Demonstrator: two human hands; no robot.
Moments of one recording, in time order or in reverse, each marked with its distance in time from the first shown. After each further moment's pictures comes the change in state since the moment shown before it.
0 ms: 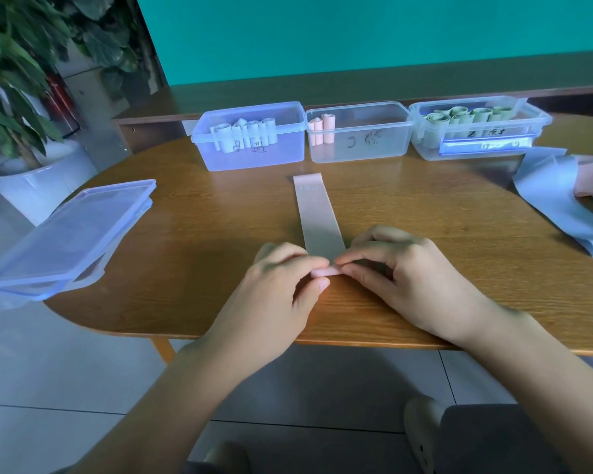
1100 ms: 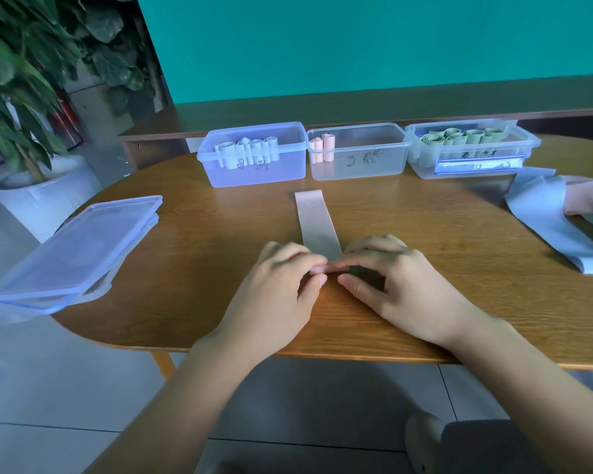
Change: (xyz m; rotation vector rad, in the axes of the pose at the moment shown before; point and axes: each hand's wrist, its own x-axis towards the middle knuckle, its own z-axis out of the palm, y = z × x) left_hand 0.021 -0.009 0.004 0.053 0.036 0.018; right_hand 0.008 0.005 0.004 -0.066 -0.049 0.043
